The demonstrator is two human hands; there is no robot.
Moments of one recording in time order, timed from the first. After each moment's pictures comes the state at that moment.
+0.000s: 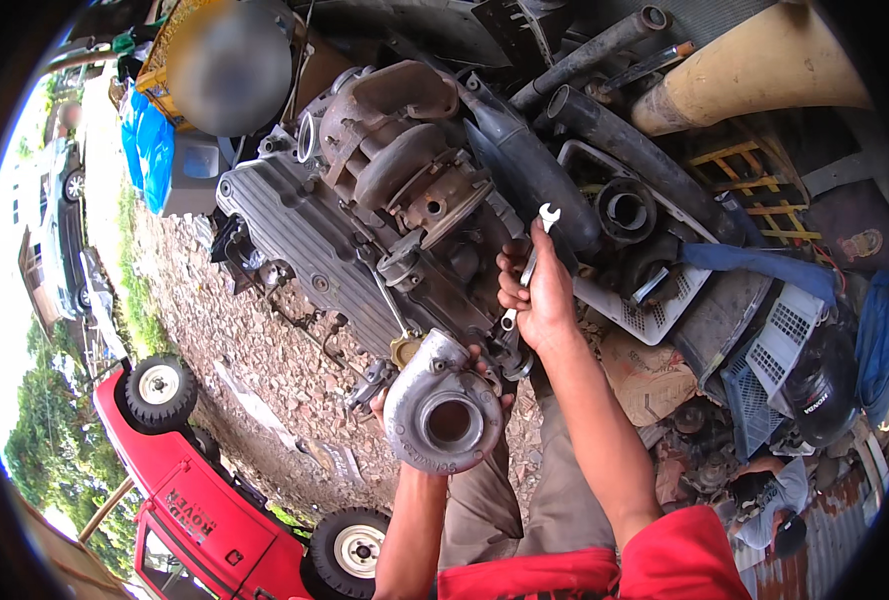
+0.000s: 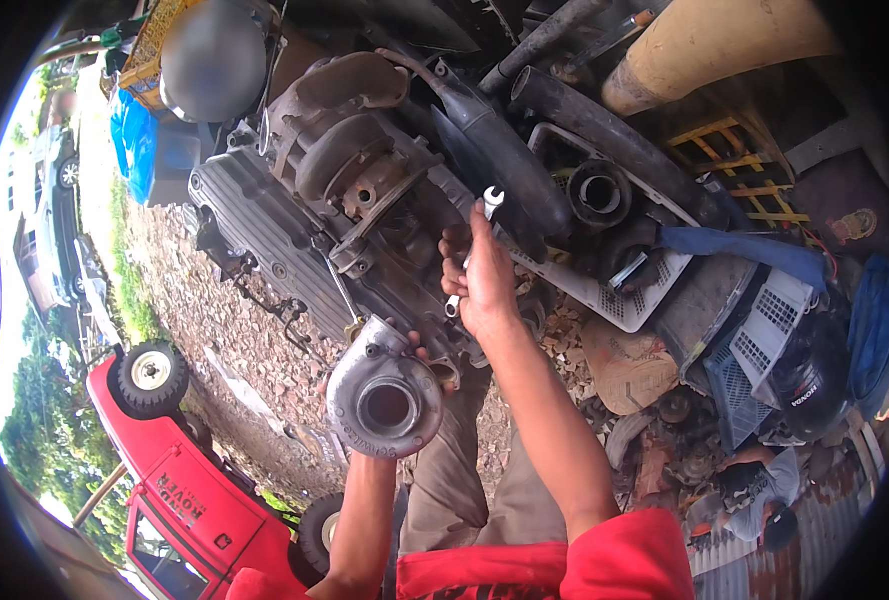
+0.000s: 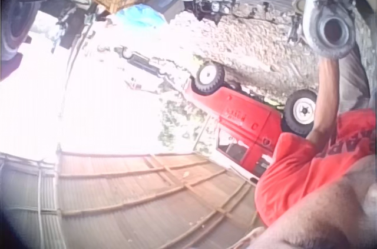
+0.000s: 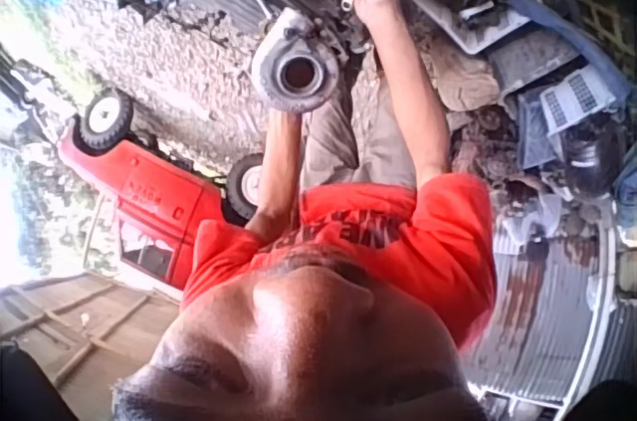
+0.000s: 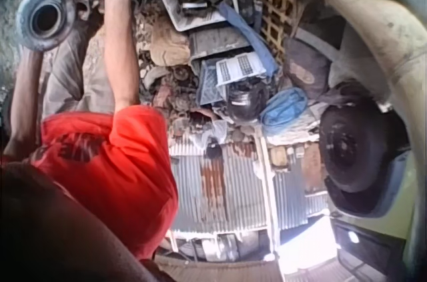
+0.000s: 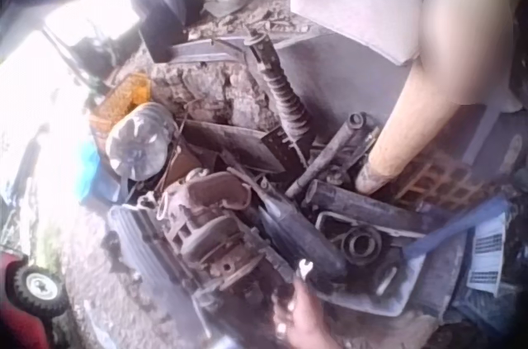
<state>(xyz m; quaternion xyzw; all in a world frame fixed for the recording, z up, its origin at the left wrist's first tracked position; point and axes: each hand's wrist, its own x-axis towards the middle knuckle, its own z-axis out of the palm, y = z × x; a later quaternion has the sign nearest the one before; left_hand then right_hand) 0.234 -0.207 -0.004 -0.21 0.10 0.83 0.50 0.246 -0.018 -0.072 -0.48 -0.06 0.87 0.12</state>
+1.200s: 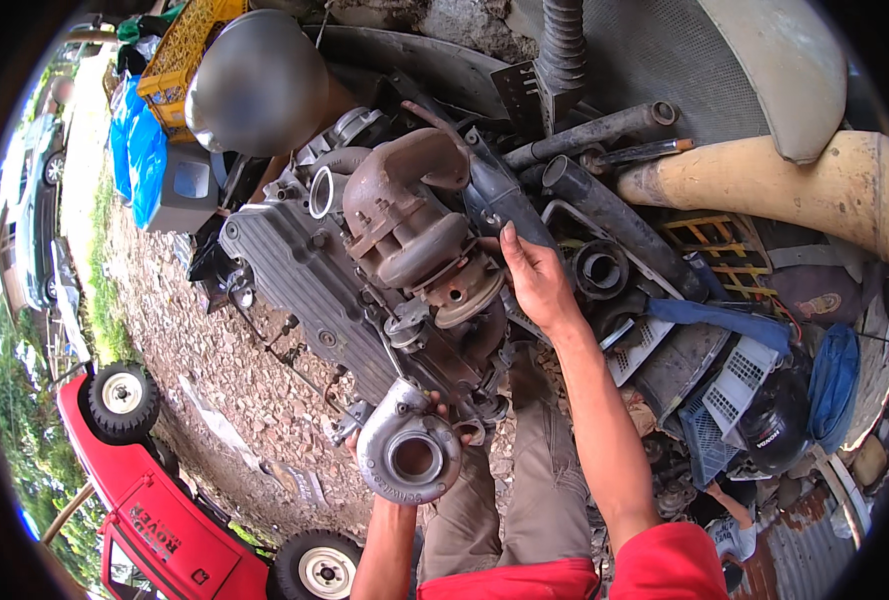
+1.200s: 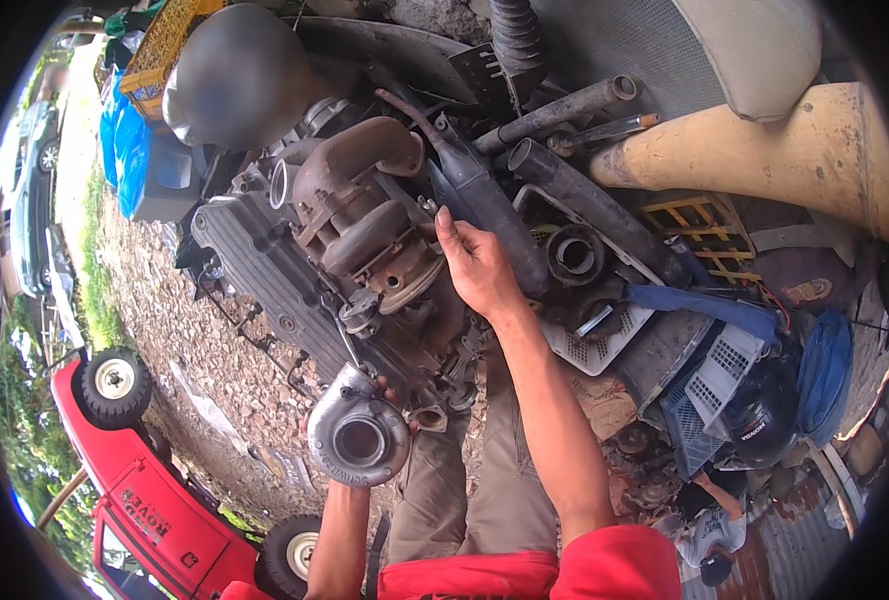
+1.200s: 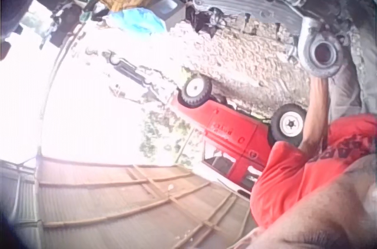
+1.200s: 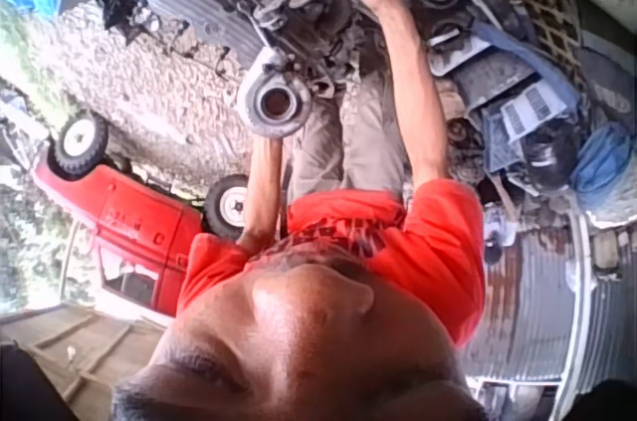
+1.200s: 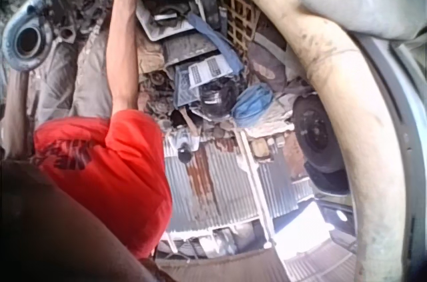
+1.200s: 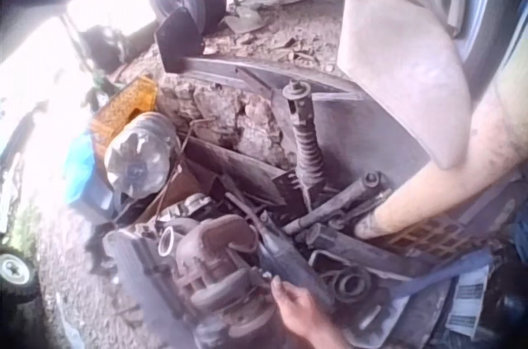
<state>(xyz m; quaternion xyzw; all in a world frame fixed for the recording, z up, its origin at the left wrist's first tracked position) 0.195 -0.230 0.002 -0.25 0.15 0.83 0.48 0.185 0.066 -0.062 -0.35 -0.57 0.74 0.10</state>
